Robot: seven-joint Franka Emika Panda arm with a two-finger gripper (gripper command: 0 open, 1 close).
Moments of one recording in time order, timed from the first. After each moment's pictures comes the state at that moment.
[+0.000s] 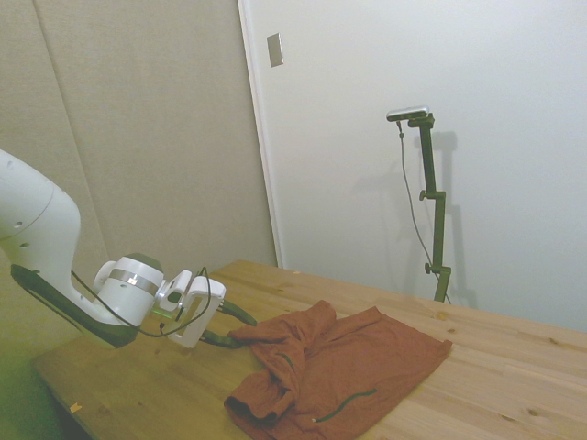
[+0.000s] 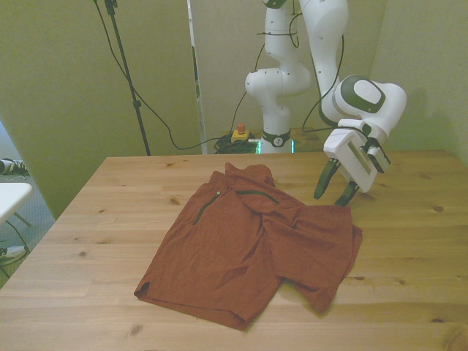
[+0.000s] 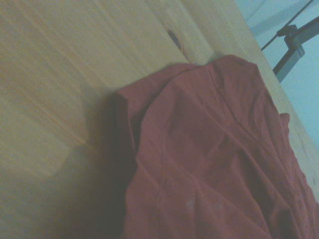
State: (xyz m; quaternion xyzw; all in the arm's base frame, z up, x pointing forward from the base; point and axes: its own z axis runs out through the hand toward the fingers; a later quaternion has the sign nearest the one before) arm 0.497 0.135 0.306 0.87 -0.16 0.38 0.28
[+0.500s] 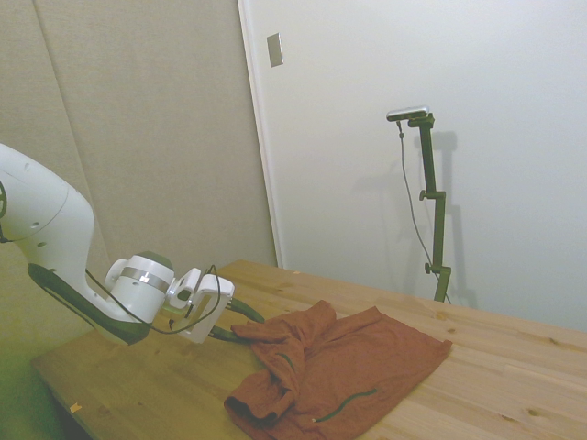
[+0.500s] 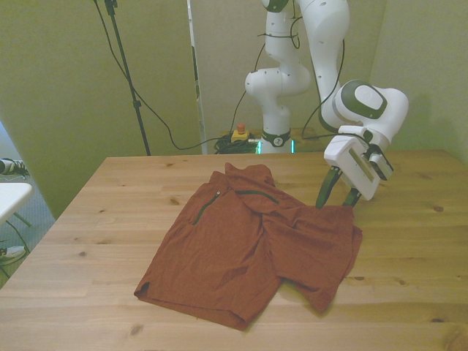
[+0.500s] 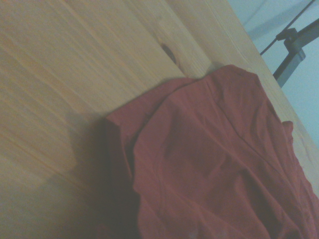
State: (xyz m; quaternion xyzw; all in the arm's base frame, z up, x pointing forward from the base) arm 0.513 0.132 0.301 0.87 -0.16 0.39 0.27
